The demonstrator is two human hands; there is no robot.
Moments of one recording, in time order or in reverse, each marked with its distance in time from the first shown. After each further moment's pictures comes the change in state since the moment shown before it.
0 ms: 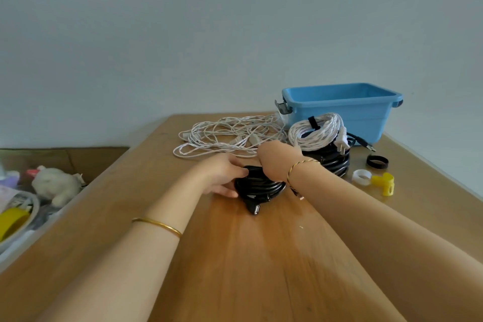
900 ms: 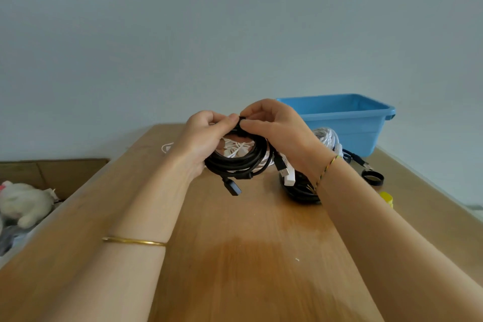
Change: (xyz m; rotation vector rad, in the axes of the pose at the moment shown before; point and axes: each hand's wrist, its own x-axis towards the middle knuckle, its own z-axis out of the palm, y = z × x) left_hand 0.002 0.057 -0.026 -0.332 0.284 0.429; right_hand 0.010 0.024 -0.041 1.246 0.393 -0.181
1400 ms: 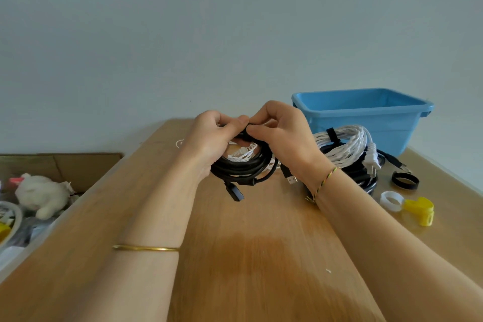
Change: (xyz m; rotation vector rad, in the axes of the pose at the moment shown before) left_hand 0.006 -0.013 -0.016 0.071 0.041 0.052; right_hand 0.013 0.018 0.035 -0.073 0.103 -0.156
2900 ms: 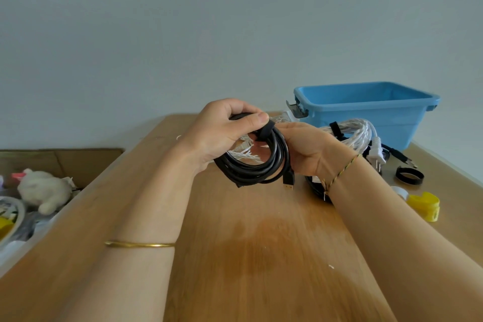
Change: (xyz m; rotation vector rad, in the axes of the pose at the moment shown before) left_hand -0.014 0.019 -0.001 0.035 -0.258 0.154; right_hand 0.001 0.009 -0.016 0.679 -0.285 0.684
